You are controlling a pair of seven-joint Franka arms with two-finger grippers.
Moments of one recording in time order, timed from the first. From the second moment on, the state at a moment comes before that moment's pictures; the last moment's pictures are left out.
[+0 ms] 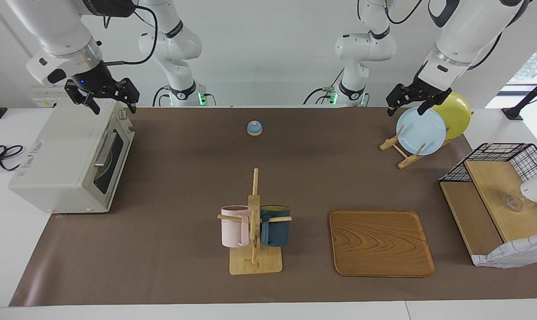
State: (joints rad) left arm -0.14 -0.05 -0.01 -1.61 -0.08 1.49 -0.16; right arm -0.03 0.01 0.01 -1.49 -0.02 1.41 -0.05
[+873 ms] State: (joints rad) left arm -0.14 -0.05 -0.01 -1.61 -0.08 1.49 -0.16; right arm -0.03 0.00 0.01 -1.50 -0.01 1.40 -0.05
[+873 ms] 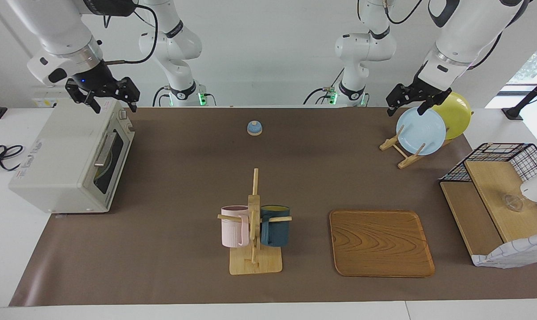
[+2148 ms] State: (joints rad) left arm -0.14 -0.05 -0.01 -1.61 -0.08 1.49 -0.16; right arm -0.10 -0.11 0.00 -1.92 -0.10 1.76 -0.12
